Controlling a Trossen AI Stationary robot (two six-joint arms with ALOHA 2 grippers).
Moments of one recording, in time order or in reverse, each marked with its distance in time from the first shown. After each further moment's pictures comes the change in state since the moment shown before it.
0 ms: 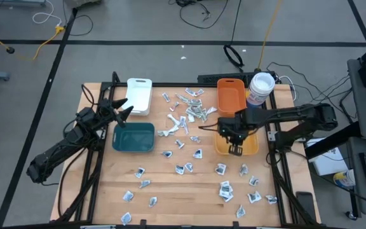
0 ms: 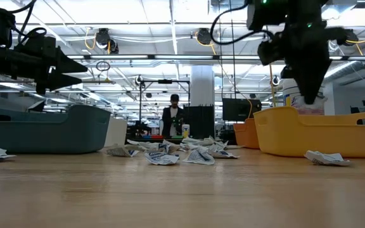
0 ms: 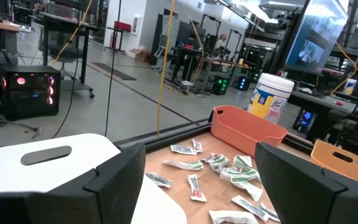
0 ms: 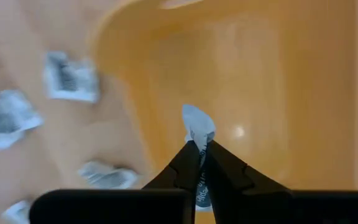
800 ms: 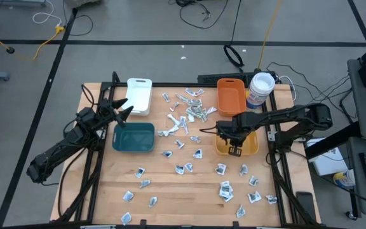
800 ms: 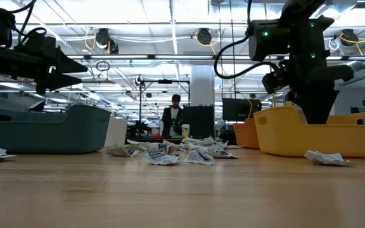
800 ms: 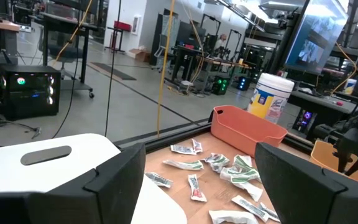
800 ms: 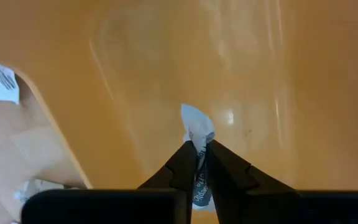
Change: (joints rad) left arm 0.000 0.000 0.000 0.000 0.000 0.000; right arm -0.026 0.058 -0.161 0.140 0.014 -0.020
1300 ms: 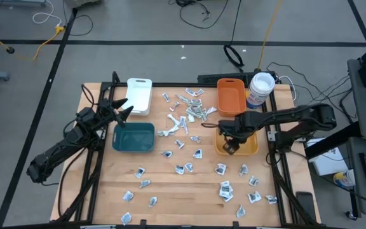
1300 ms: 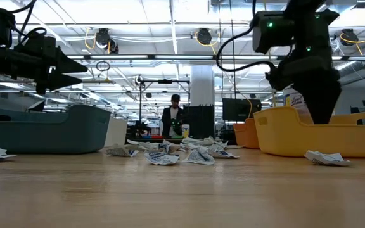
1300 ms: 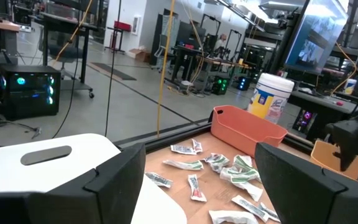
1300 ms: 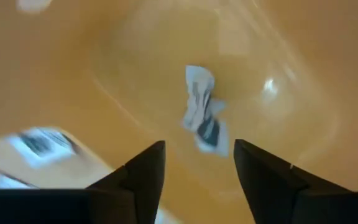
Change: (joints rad) left arm 0.000 0.000 0.000 0.000 0.000 0.000; right arm 0.015 -0.063 0.001 -0.032 -0.056 0.604
